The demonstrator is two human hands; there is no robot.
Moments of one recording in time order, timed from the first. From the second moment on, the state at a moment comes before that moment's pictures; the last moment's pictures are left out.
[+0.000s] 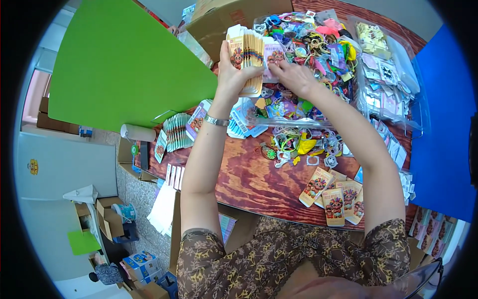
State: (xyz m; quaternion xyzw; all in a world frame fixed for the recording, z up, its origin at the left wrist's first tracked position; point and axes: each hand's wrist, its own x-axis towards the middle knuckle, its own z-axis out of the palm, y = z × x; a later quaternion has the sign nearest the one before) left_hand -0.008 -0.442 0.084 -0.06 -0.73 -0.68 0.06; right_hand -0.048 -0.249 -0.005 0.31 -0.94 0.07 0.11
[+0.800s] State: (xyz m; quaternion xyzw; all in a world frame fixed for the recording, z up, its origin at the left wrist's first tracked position) left_hand -0.072 -0.356 0.047 -0.03 -0.86 -0.50 0.10; right_hand -0.004 -0.134 0.014 0.37 -0.90 0.15 0.18
